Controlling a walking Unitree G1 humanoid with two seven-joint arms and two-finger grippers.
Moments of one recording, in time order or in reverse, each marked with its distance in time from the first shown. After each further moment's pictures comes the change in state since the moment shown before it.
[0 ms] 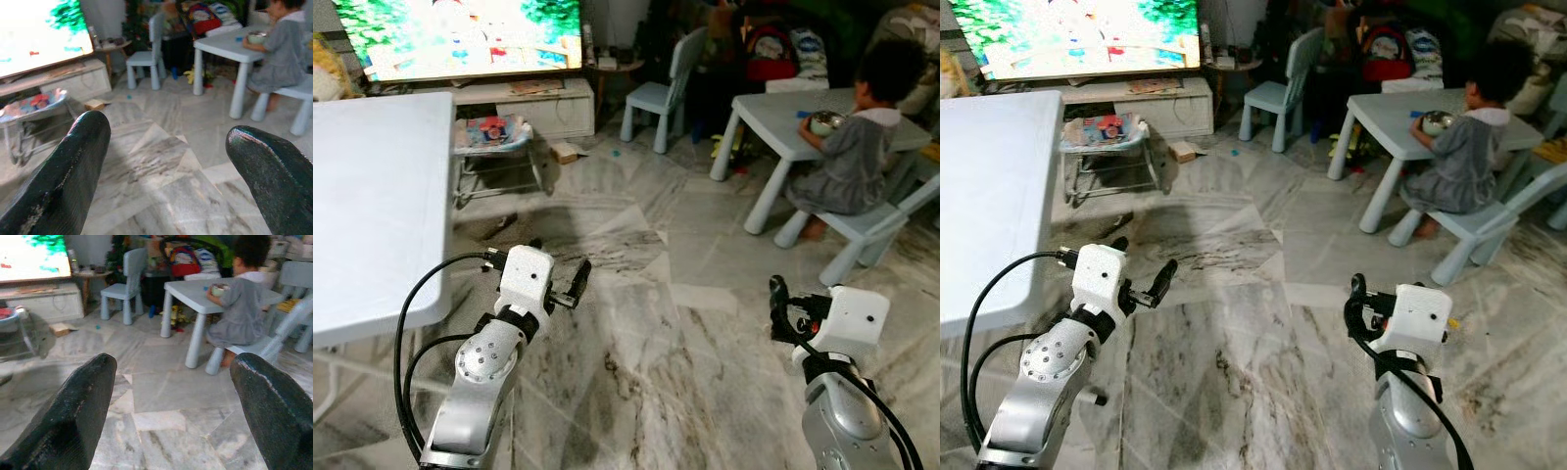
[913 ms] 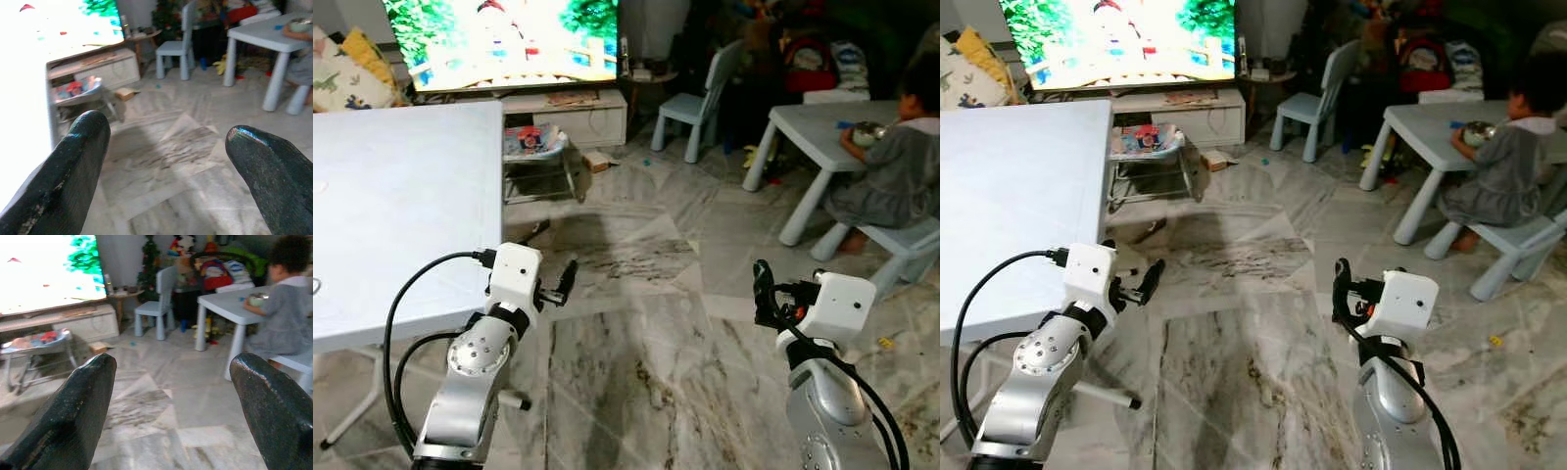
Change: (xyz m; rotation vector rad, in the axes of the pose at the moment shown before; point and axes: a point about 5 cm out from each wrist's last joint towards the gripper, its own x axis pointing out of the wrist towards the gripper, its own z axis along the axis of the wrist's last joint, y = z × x) left arm 0.005 0.004 -0.004 -0.032 0.054 0.032; right arm 0.005 0.010 0.008 0.056 -0.039 0.029
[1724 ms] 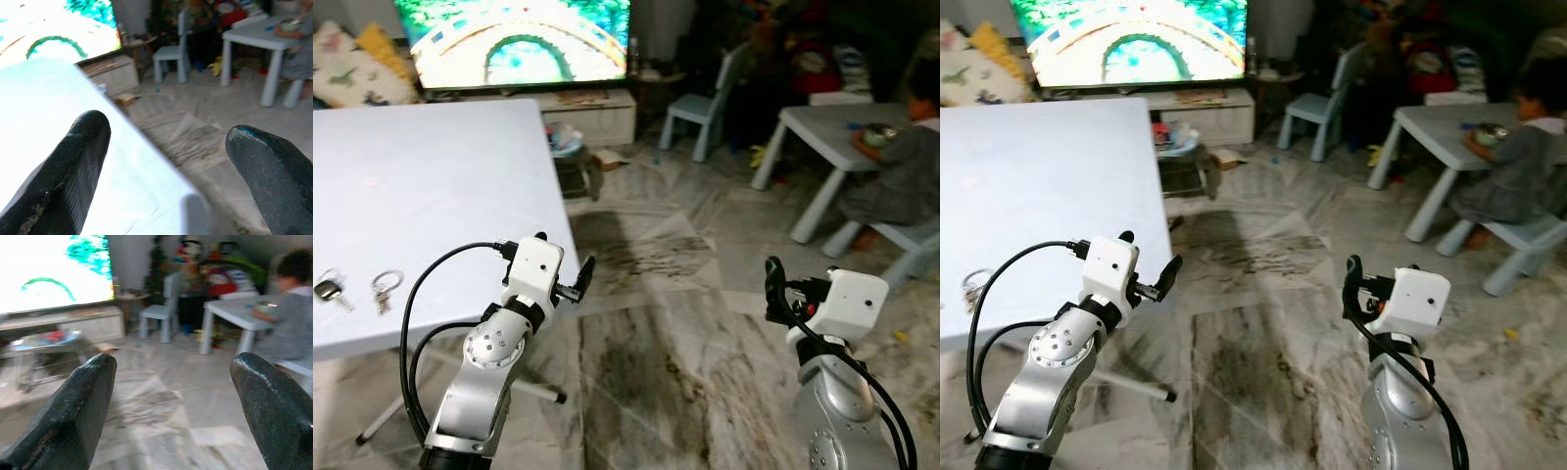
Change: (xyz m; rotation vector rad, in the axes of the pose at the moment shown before) left arm 0.006 -0.007 0.011 0.073 -0.037 -0.047; right arm 0.006 -0.001 0.006 -0.006 -0.031 -0.007
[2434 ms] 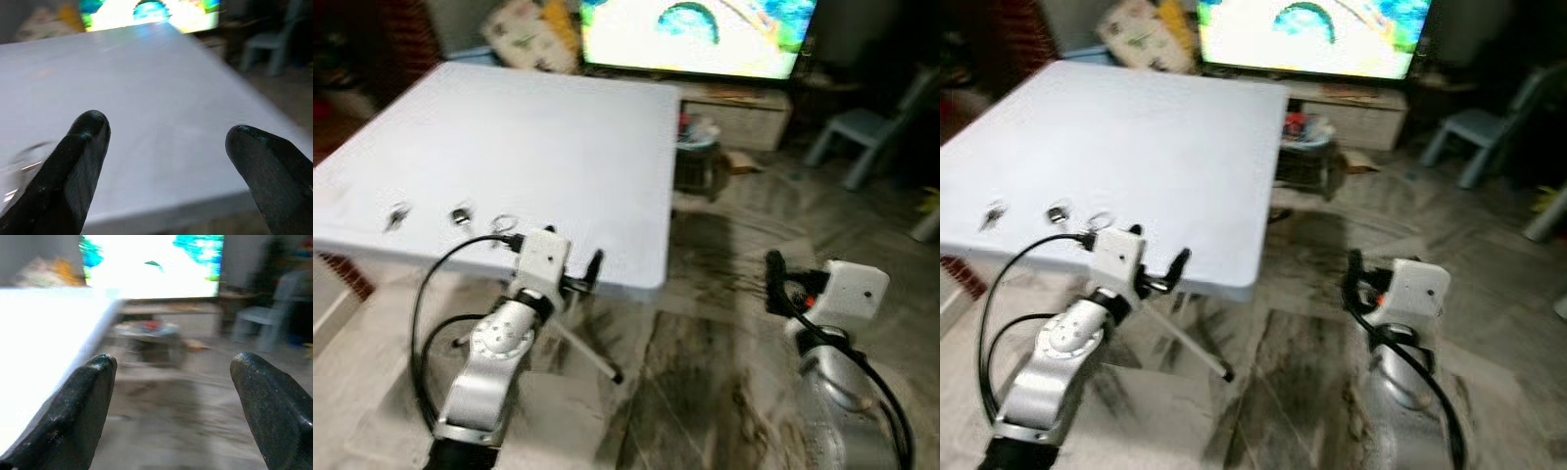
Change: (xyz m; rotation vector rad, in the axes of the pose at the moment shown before) left arm 0.005 0.004 0.004 -0.024 -0.001 0.017; right arm 0.005 0.014 0.002 0.021 -0.011 0.043
